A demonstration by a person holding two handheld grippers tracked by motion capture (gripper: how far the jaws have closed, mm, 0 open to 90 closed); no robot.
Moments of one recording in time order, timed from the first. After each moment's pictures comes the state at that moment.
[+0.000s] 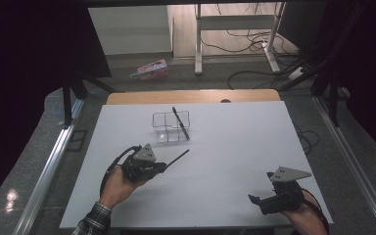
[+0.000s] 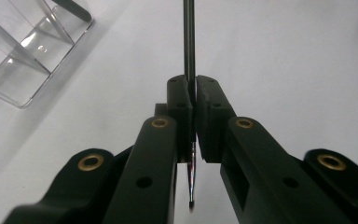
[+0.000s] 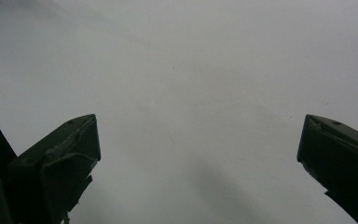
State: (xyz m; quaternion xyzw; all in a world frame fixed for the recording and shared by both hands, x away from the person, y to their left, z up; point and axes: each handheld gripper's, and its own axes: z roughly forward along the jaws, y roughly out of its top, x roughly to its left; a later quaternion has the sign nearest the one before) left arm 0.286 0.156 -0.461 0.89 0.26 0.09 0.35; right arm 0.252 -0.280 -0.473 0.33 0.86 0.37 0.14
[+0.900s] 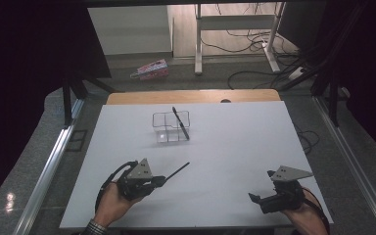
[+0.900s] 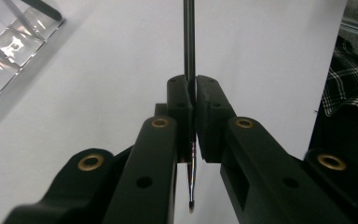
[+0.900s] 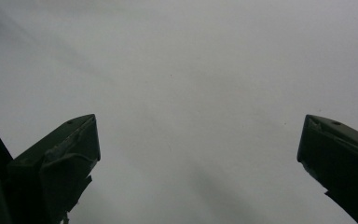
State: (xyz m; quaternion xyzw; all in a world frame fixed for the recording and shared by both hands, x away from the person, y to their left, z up) left arm 0.241 0.154 -0.462 0.89 0.24 0.10 0.37; right arm 0.252 -0.281 -0.470 0.33 0.85 0.37 0.15
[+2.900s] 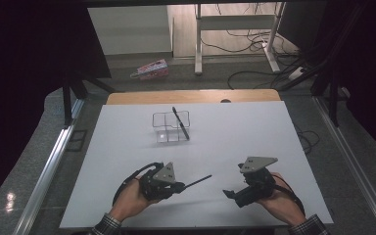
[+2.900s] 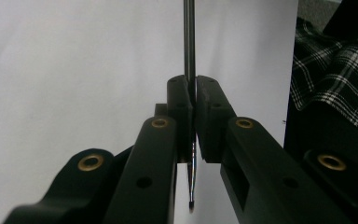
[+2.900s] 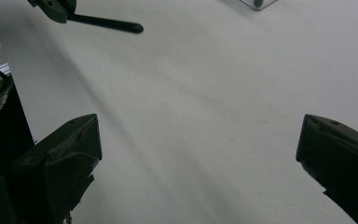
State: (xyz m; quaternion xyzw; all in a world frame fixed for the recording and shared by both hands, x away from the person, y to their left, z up) left arm 0.255 0.102 -0.464 0.93 0.15 0.05 0.33; right arm 0.274 -0.208 -0.456 0.24 0.89 0.37 0.11
